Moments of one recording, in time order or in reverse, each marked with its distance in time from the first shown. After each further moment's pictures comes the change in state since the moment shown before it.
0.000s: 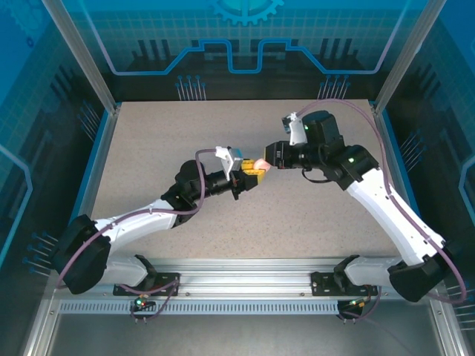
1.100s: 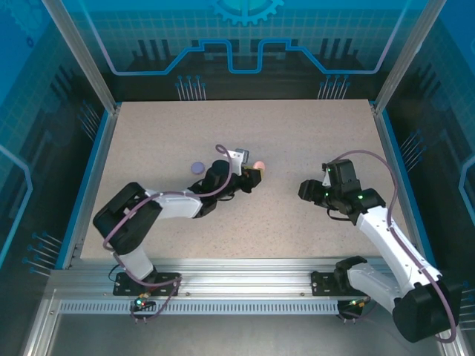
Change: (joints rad) left arm 0.006 0.410 0.089 -0.055 -0.316 -0.368; right arm -0.286 -0.269 -0.638 0.079 0.168 0.040
